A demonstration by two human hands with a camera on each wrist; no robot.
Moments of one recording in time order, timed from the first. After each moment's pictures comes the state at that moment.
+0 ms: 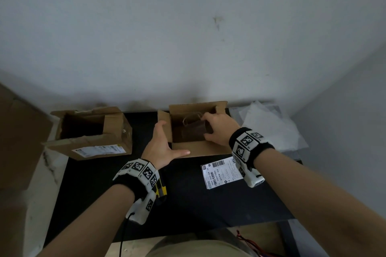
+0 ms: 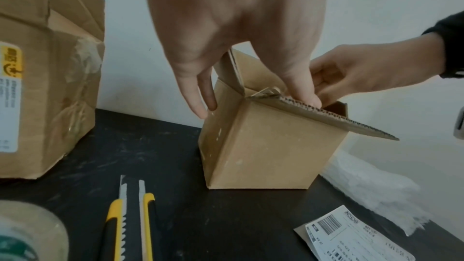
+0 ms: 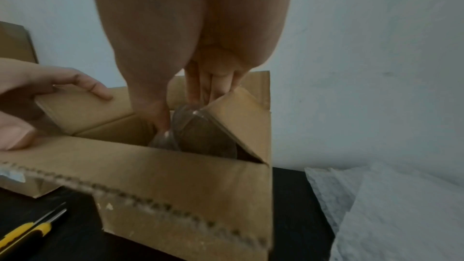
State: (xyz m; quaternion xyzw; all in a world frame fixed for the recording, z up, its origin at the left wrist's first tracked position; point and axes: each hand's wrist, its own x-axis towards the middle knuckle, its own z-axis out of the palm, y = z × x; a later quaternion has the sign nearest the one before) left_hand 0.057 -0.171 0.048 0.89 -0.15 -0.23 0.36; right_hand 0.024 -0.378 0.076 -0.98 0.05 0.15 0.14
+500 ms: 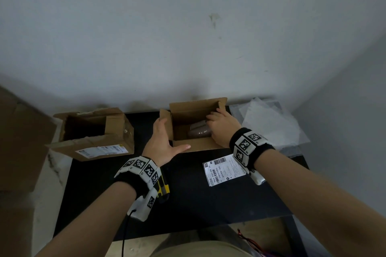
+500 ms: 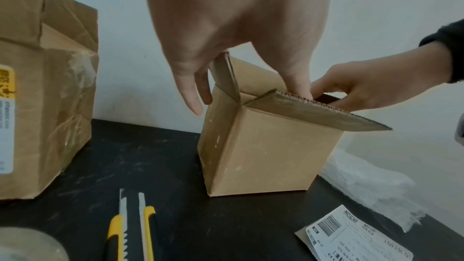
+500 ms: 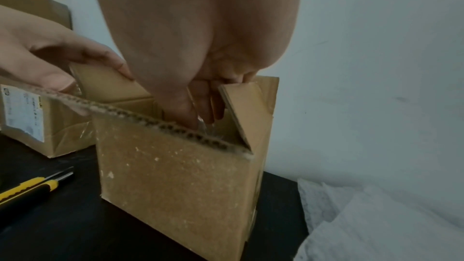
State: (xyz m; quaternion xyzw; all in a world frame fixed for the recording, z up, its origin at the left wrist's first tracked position) left_hand 0.059 -0.170 0.052 0.91 -0.18 -0.20 0.32; right_hand 0.015 -0.377 0.065 -0.99 -0.05 0.13 -0.03
